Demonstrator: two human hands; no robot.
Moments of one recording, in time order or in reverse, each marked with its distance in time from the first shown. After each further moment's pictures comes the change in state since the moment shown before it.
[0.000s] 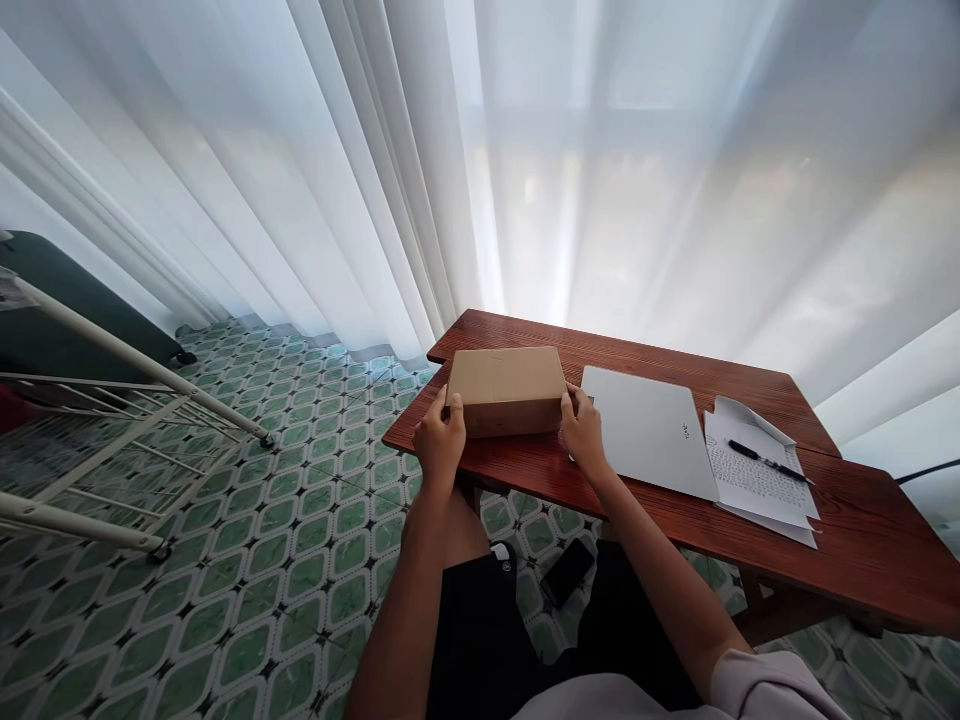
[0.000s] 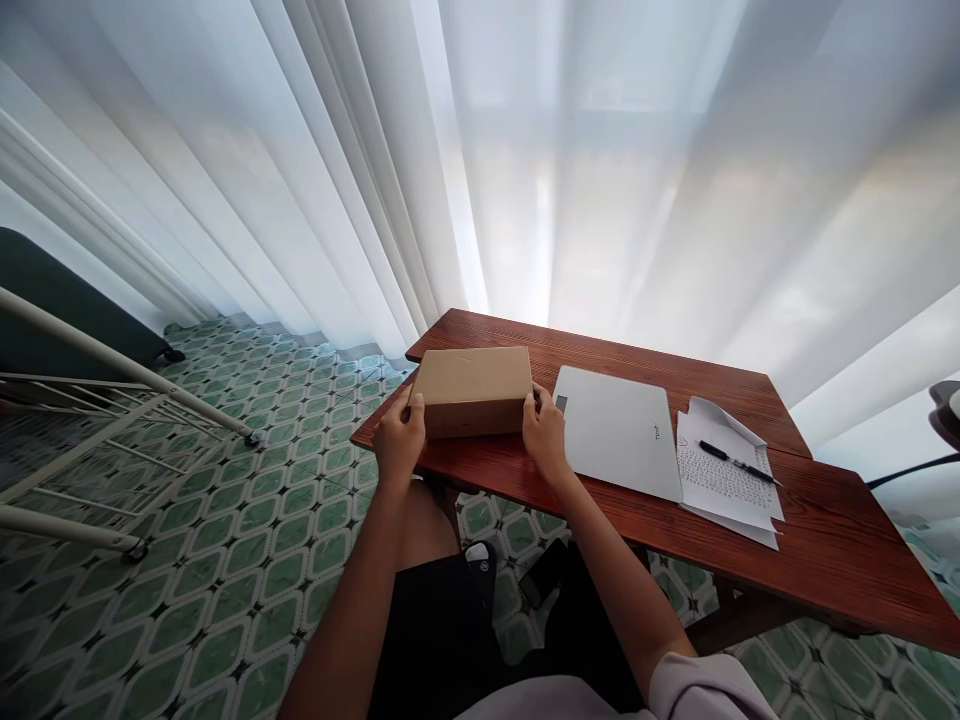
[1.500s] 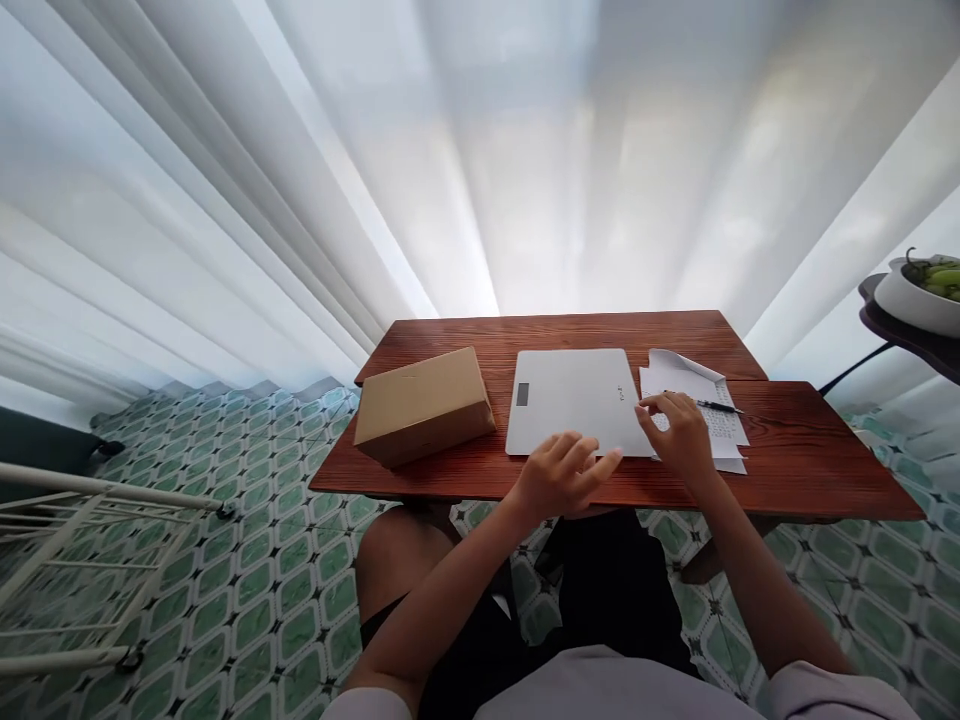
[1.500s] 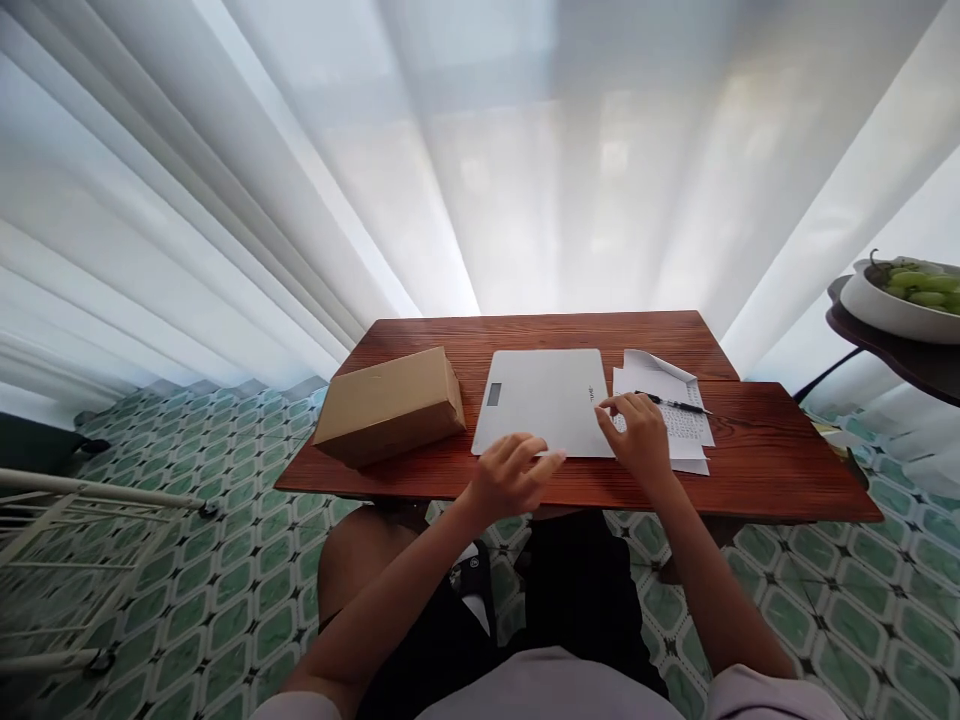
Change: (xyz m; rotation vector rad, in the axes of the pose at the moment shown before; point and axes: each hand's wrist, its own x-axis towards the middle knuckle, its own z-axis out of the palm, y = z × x) left_hand -0.151 0.108 0.106 -0.198 -0.001 1.705; right_hand -0.043 0.098 -0.224 -0.565 0.215 -0.275
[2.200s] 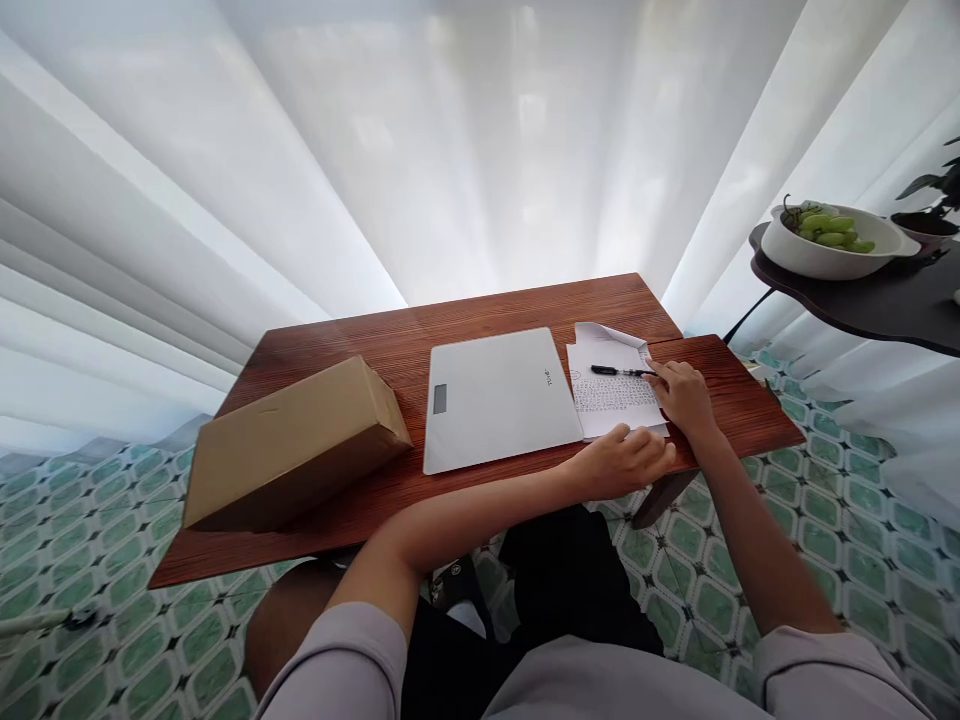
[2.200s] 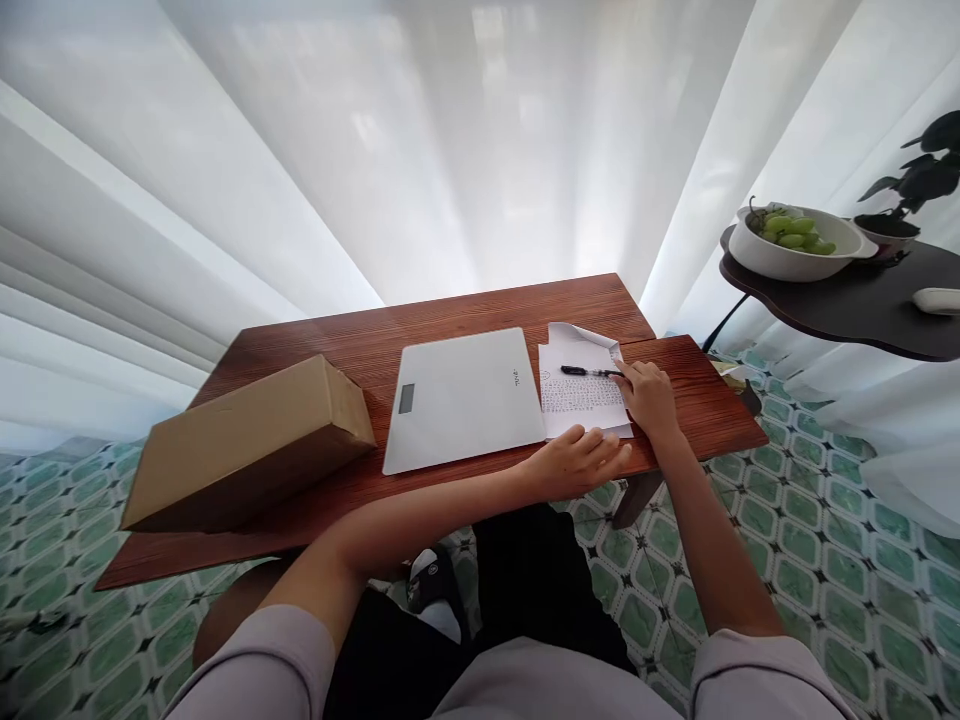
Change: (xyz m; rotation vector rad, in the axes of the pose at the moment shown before) left_hand 0.057 0.082 0.129 -0.187 -0.430 0.470; right_hand -0.028 0.158 -0.047 -0.417 -0.142 0.166
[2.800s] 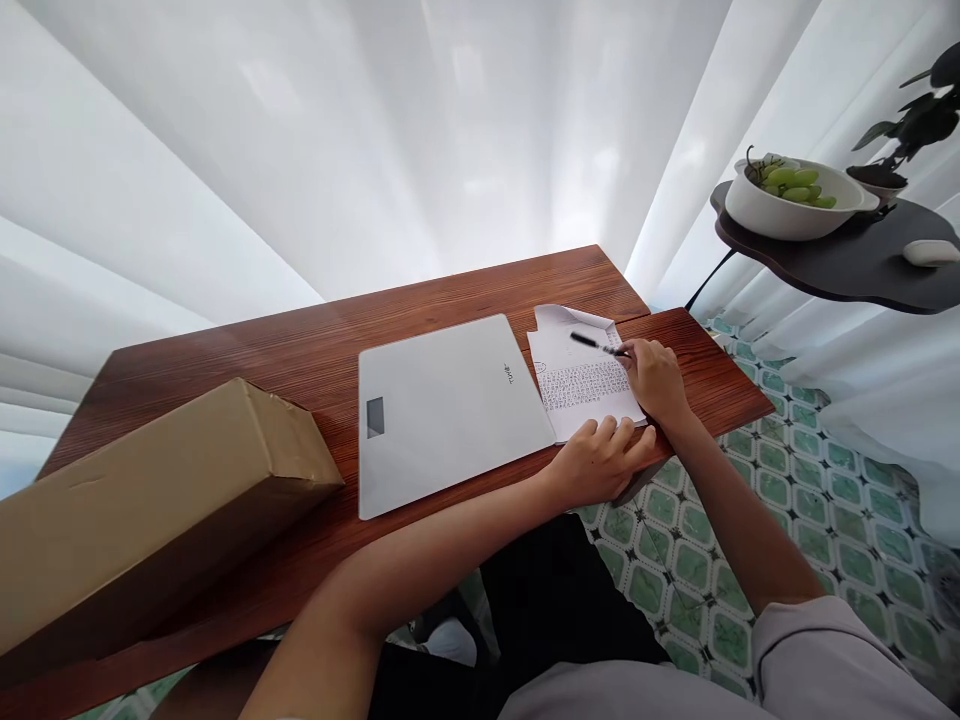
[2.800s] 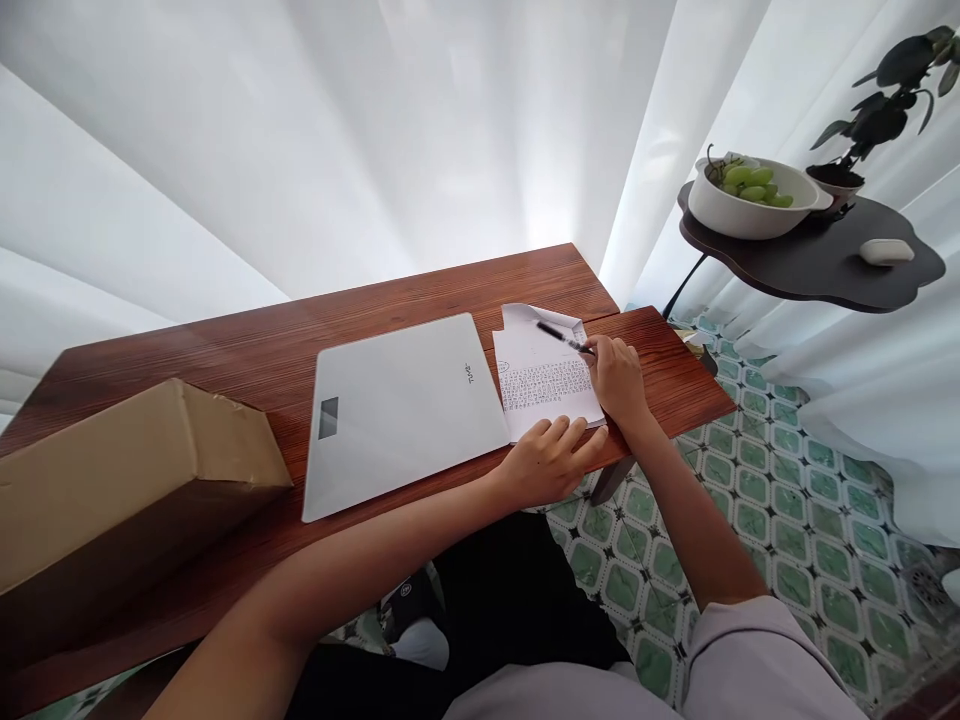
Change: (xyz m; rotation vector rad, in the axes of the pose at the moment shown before) left_hand 0.005 0.006 0.020 -0.222 -0.077 -0.140; right_hand 0.002 -0.016 -0.002 0.022 0.093 0.079
